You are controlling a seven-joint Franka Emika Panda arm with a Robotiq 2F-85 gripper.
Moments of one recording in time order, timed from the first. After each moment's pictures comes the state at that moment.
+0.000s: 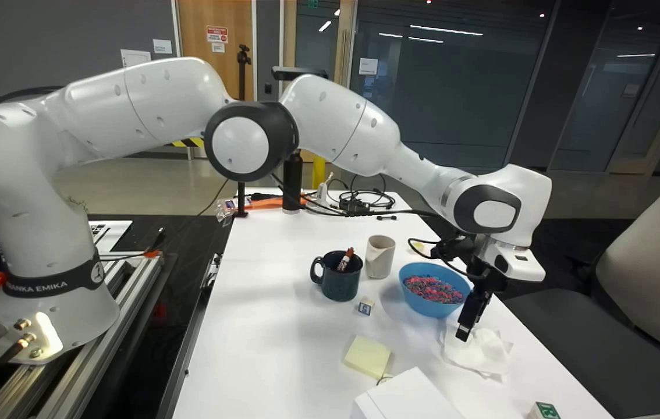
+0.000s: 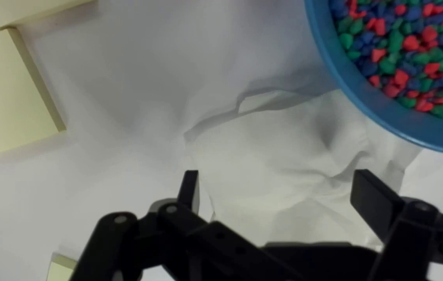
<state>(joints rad) -0.04 1.22 -0.13 -0.76 0.01 1.90 0.81</state>
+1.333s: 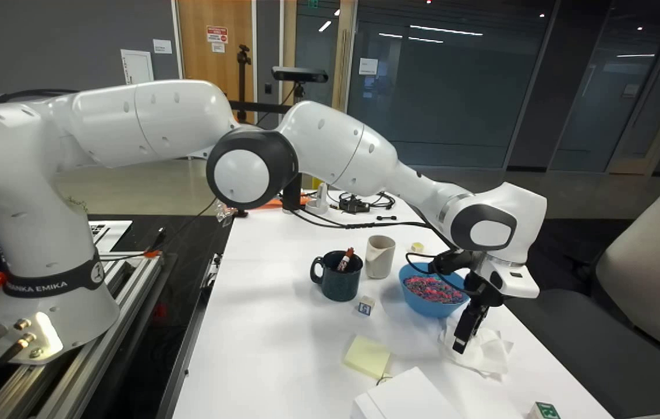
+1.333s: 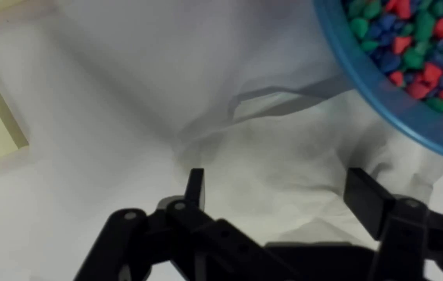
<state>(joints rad) -0.05 1.33 -0.11 -0.64 0.01 1.89 0.84</state>
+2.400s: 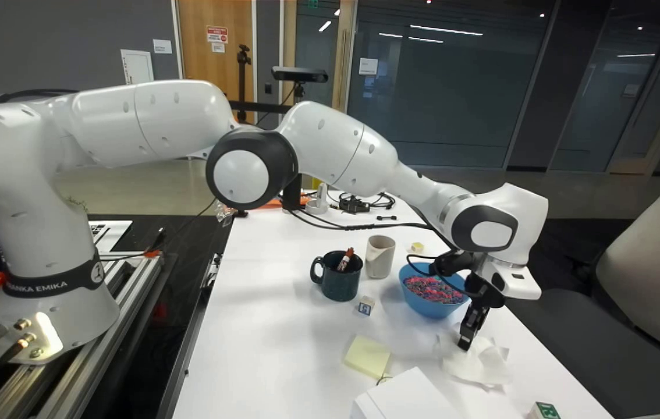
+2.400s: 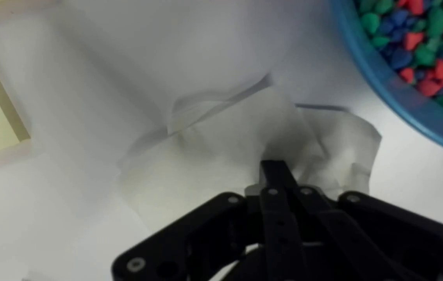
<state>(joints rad) -0.06 1.33 -0.11 -0.64 0.01 1.89 0.81</state>
